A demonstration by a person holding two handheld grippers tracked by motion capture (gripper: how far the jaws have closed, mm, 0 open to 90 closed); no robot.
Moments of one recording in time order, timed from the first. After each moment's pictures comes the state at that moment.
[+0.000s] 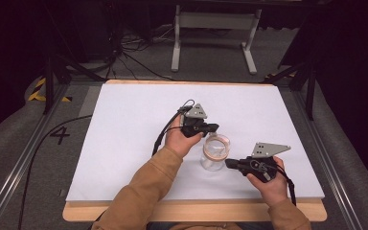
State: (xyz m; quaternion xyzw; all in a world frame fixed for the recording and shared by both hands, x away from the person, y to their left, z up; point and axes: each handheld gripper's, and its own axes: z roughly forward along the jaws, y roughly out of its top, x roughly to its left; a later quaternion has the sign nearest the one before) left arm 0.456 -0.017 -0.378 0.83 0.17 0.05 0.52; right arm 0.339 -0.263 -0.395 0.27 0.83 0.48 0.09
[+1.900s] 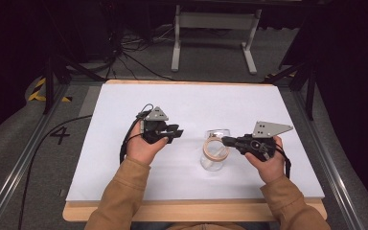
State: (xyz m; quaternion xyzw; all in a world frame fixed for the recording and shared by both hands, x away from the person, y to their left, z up) left arm 0.419 0.090 -0.365 0.82 0.30 0.08 0.48; right arm 0.379 -0.254 -0.352 0.20 0.81 0.53 0.14
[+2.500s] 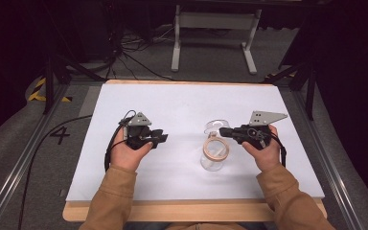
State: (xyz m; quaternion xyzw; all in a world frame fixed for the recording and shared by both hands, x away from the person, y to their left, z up) left arm 0.405 0.125 -0.372 0.81 0.34 0.09 0.46; right arm 0.410 -0.253 -0.353 0.20 0.81 0.53 0.12
